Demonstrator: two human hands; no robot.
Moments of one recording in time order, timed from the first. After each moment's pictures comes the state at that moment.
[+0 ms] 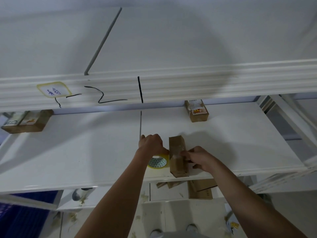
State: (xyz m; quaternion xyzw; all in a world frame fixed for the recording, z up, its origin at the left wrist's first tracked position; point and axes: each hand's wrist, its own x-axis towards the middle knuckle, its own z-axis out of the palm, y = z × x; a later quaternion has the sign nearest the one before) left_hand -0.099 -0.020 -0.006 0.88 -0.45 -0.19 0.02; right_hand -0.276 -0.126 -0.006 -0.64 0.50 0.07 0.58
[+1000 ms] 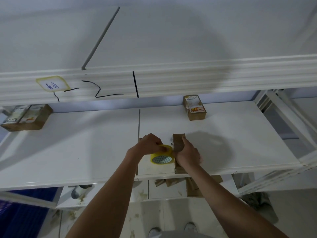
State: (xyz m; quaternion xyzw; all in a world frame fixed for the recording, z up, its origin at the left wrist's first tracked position) left_hand -0.097 -0.008 -0.002 0.84 -0.45 -0.29 0.11; right_hand -0.259 -0.079 0.000 -0.78 0.53 -0.04 0.34
